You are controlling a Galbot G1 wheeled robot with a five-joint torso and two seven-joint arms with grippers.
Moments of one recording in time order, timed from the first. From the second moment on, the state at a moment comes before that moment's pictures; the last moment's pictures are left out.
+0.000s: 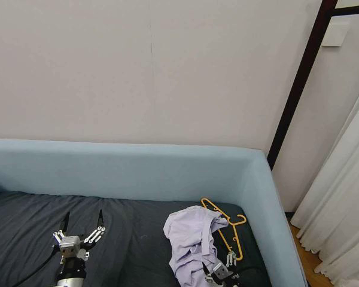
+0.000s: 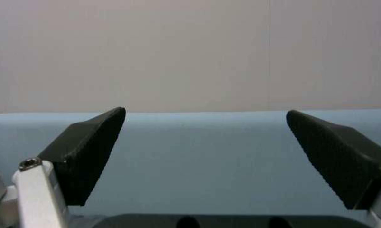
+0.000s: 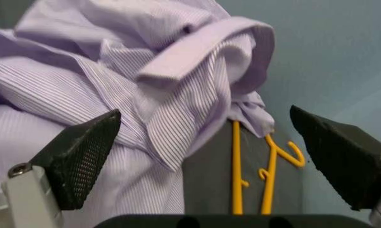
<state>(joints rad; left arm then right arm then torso) 1.54 -1.38 -0.66 -1.93 -0.13 -0.40 -0.13 -1.13 0.93 -0.27 1.62 0.01 -0.14 0.40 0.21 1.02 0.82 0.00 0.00</state>
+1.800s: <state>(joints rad) 1.53 -1.39 -0.64 -1.91 -0.12 -0.40 -0.13 -1.12 1.01 -0.16 1.42 -0.37 0.13 0.48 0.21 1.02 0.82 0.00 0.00</state>
